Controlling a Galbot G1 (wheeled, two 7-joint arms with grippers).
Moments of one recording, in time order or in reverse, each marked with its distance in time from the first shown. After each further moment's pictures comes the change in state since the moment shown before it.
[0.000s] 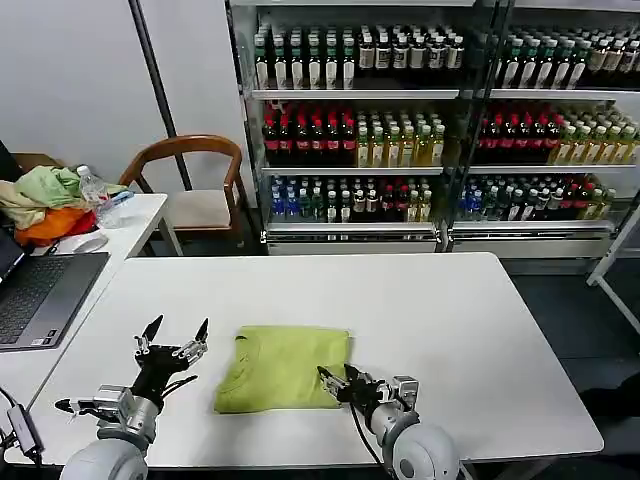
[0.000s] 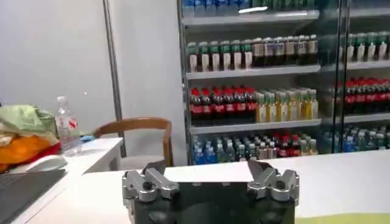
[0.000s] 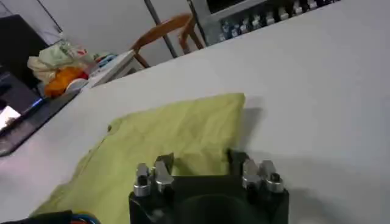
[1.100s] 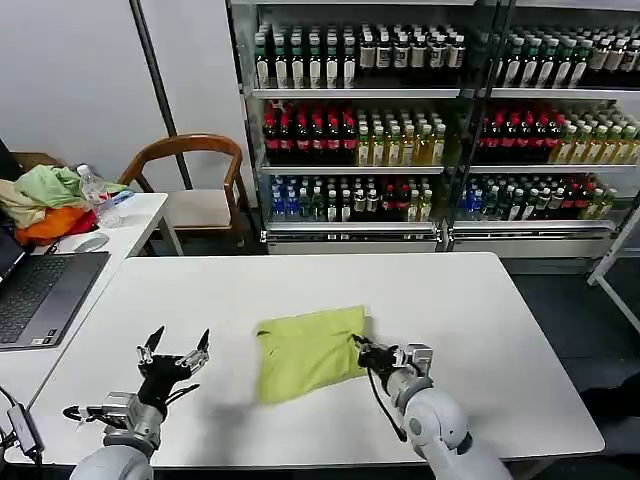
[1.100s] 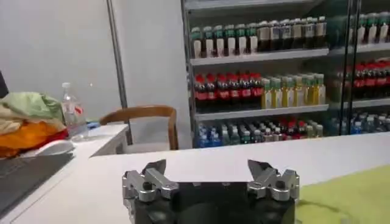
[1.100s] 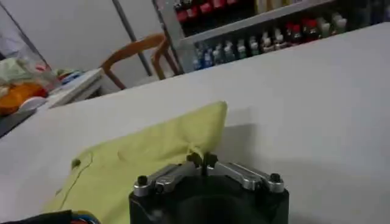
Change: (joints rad) left arm 0.009 -0.019 0.016 0.034 0.033 0.003 -0.014; right arm 0.128 0.014 0.085 -0.105 -0.062 0.038 0.005
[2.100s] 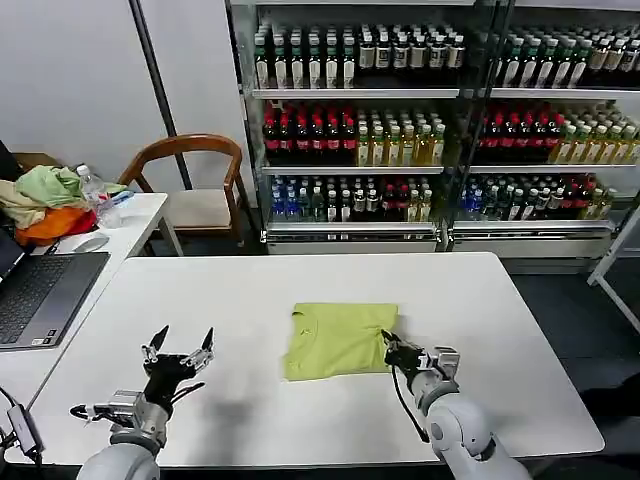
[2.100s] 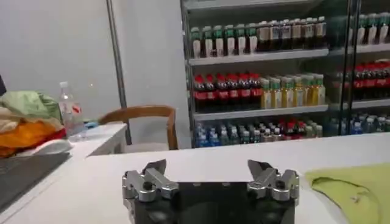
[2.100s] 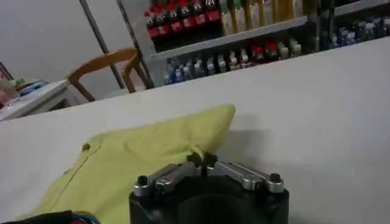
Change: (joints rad) left arm -0.018 -0.021 0.015 0.012 0.023 0.001 0.000; right arm -0.051 -0.048 0.064 0.029 -0.030 0.053 0.023
